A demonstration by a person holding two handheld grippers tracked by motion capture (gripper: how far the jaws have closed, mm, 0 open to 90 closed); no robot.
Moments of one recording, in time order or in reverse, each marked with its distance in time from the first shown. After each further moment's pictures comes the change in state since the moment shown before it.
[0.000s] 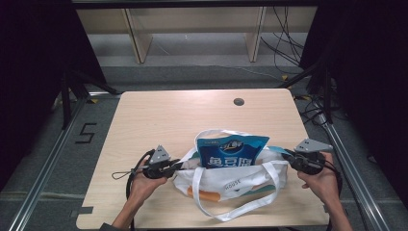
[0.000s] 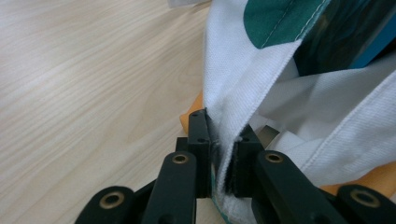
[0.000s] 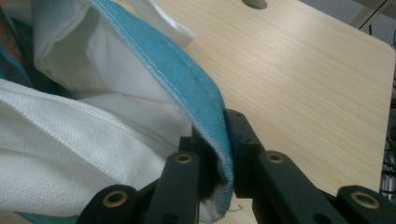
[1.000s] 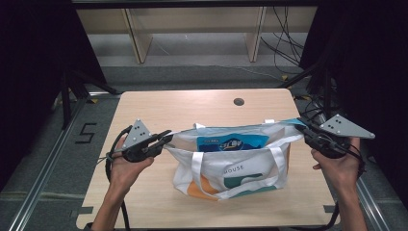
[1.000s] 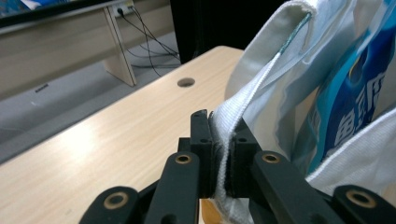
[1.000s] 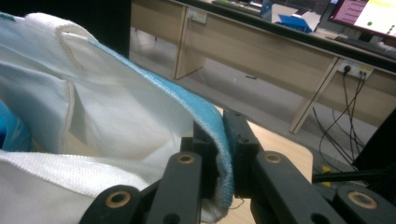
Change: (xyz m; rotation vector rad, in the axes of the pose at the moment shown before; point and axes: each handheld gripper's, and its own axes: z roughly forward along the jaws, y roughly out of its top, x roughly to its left) left arm -0.005 0.085 -0.089 -0.266 0.106 0.061; right arm -0.006 0.072 -0.074 -0.357 -0.114 0.040
